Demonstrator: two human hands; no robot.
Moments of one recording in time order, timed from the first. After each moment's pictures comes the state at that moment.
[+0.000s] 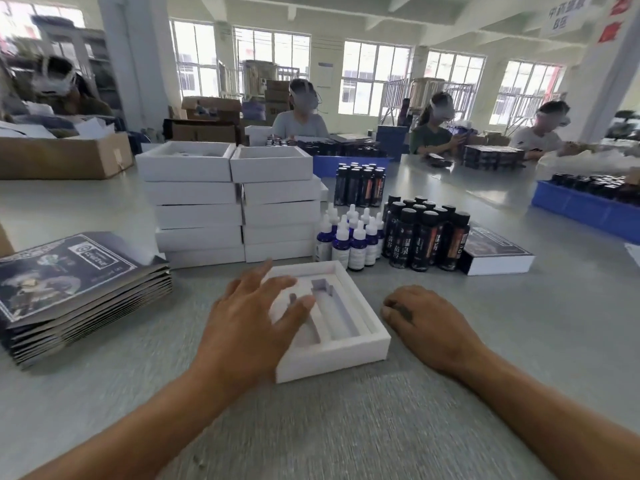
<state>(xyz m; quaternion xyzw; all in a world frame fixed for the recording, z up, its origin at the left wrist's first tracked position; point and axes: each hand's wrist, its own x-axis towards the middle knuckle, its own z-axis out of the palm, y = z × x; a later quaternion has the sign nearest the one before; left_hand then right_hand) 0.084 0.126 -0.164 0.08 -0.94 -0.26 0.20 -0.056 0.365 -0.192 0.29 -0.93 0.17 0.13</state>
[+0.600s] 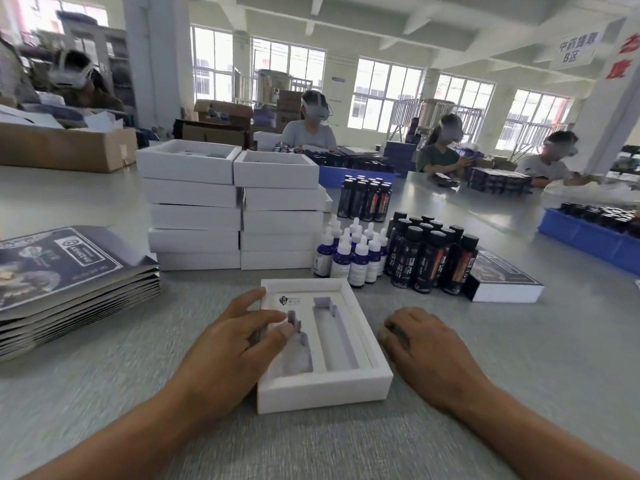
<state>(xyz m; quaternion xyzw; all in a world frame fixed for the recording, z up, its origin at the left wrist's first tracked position) 0.070 0.105 -0.195 0.07 -0.91 -0.38 0.17 -0.061 0.365 -0.198 0.29 -0.93 0.14 0.15</state>
